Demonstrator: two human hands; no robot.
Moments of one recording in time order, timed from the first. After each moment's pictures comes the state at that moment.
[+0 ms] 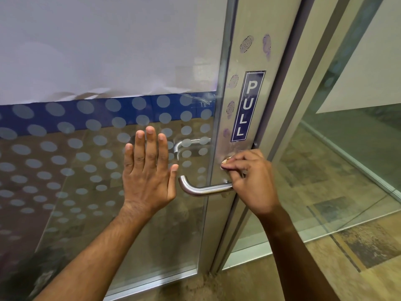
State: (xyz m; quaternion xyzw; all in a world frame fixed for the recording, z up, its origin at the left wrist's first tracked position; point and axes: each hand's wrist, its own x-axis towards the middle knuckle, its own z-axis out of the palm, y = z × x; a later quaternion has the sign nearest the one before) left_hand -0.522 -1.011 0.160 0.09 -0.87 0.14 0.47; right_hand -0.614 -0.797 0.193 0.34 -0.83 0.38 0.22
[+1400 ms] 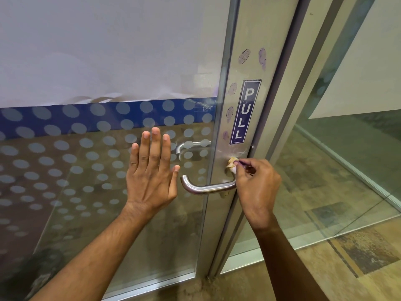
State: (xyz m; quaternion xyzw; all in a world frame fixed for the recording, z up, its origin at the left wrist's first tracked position) left_hand -0.514 -1.007 0.168 0.09 -0.88 0.12 0.45; right_hand -0.594 -0.801 0.192 0.12 -0.84 0.46 0.27
